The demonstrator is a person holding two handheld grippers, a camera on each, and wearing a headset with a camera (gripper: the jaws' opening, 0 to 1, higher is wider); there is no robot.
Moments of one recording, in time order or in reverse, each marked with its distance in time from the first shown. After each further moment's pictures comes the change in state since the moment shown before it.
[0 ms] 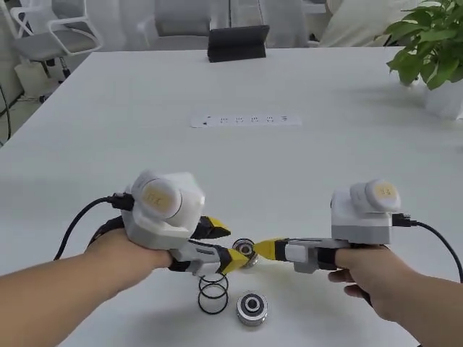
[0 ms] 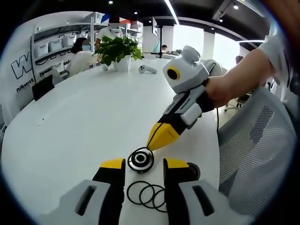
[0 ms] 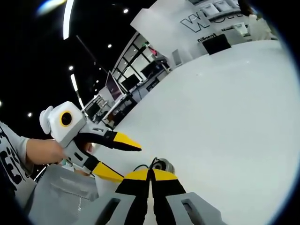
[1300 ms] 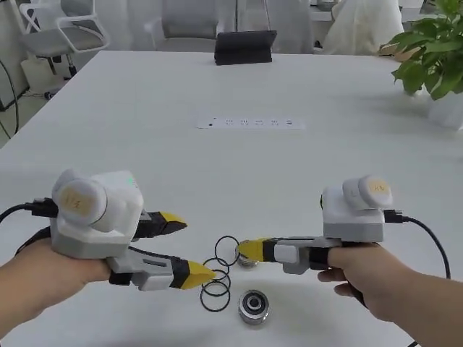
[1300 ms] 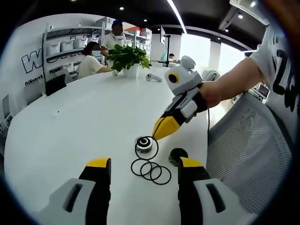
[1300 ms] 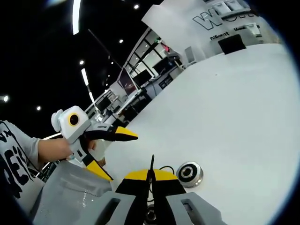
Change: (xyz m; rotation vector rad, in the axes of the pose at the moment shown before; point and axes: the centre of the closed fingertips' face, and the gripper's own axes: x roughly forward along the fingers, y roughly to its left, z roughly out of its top) left arm -0.067 -0.001 -0.018 -0.068 -0.065 0.044; right arm 0.011 0.045 0.000 -0.044 0.042 0.100
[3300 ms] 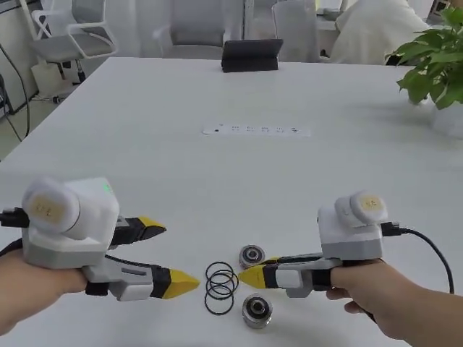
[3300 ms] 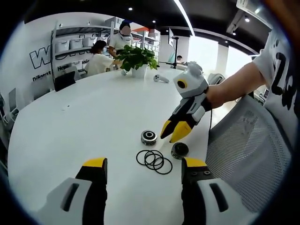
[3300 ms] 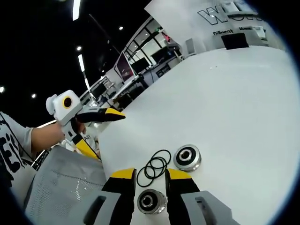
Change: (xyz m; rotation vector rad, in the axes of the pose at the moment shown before) left arm -0.027 0.006 -0.009 -0.049 -0.009 0.061; right arm -0.008 -0.003 -0.028 -0.051 0.110 -0.062
